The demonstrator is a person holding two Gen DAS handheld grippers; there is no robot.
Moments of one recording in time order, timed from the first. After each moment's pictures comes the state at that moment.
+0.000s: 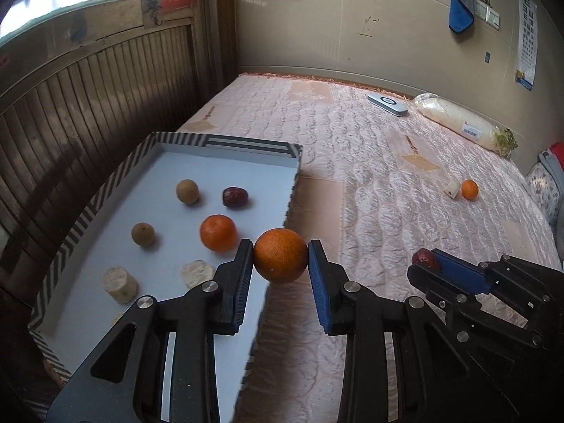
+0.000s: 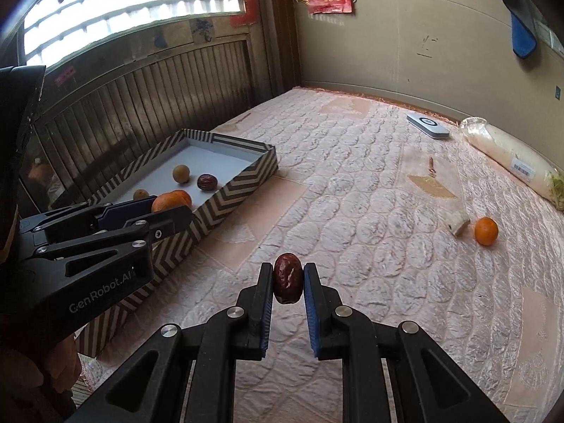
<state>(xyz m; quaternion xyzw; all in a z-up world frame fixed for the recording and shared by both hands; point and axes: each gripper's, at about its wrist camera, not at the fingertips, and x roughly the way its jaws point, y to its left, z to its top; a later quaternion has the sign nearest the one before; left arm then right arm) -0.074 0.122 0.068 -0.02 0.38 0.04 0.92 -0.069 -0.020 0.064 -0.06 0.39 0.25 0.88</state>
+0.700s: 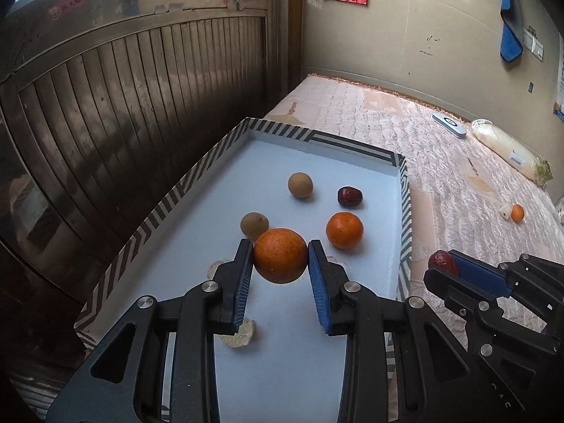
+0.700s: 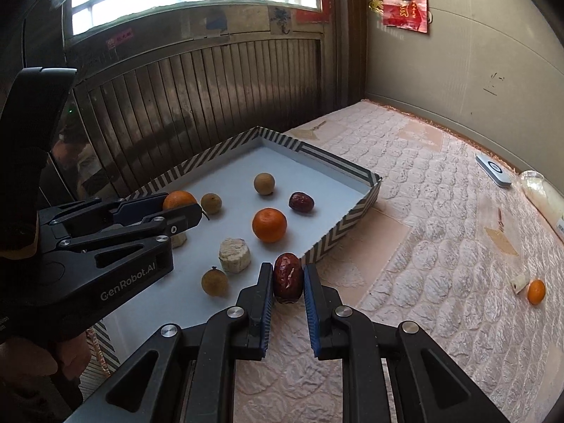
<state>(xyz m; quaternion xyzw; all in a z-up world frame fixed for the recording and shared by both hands) -0.093 0.214 0.064 -0.05 0.38 0.12 0.92 -0.078 0.076 0.072 -0.10 0.38 0.32 0.86</state>
